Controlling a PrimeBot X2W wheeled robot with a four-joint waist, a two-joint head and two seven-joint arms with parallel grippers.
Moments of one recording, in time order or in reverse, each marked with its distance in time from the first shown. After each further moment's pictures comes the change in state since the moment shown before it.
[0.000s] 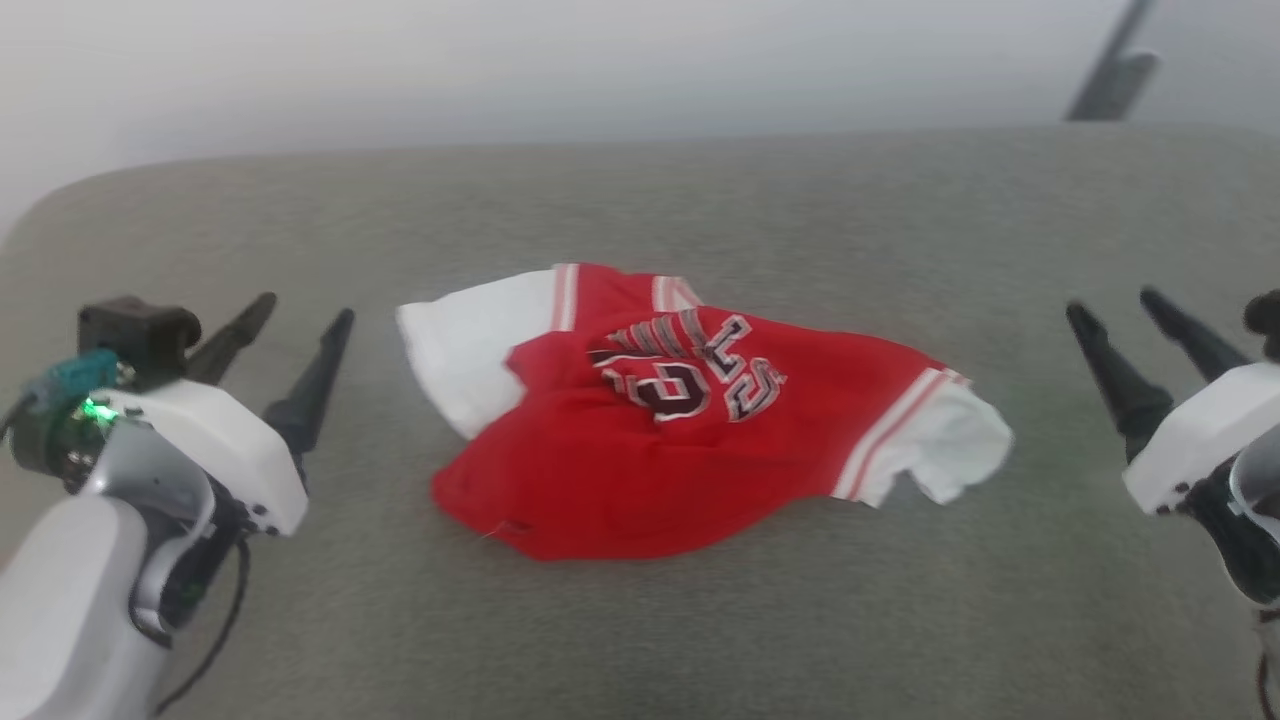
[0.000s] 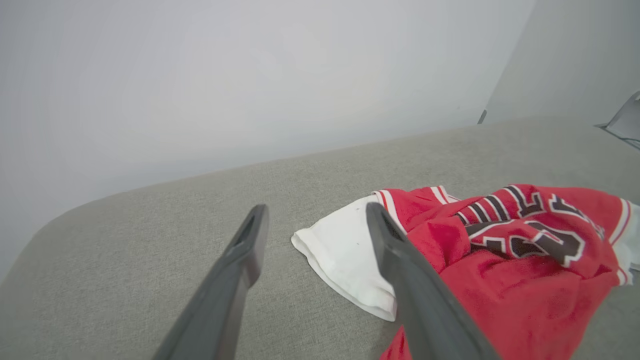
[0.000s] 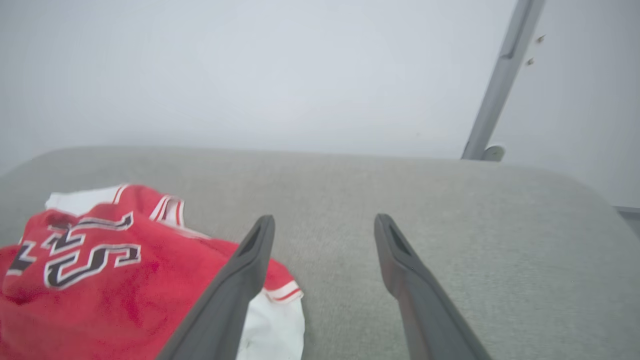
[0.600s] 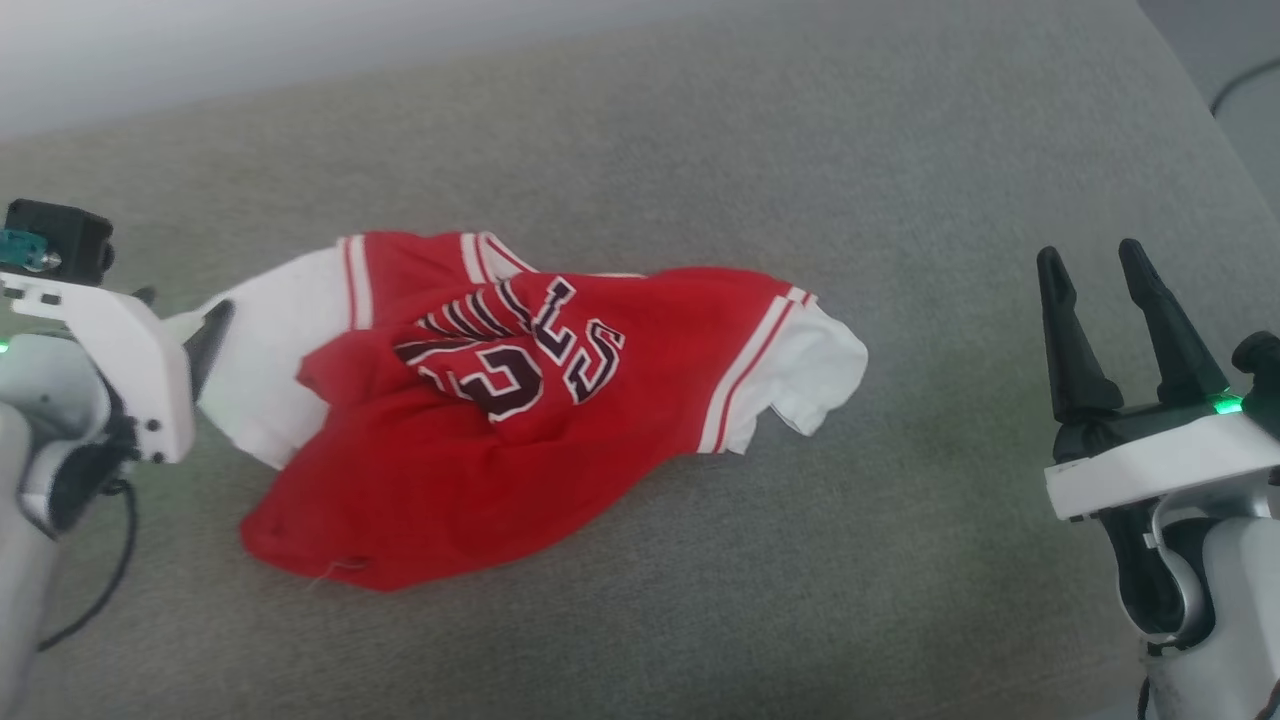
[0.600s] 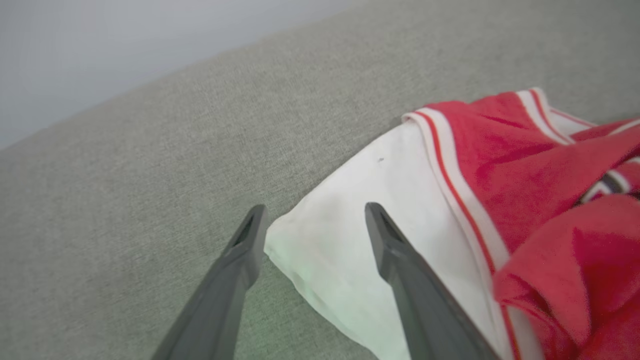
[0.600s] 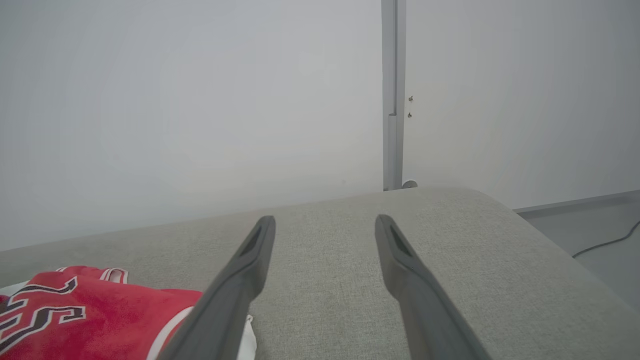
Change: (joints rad) left arm -0.229 0.100 -0.050 0.276 -0.001 -0.004 0.292; right arm 0.092 0.265 -0.127 -0.179 -0.178 0.000 -0.277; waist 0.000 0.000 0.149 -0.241
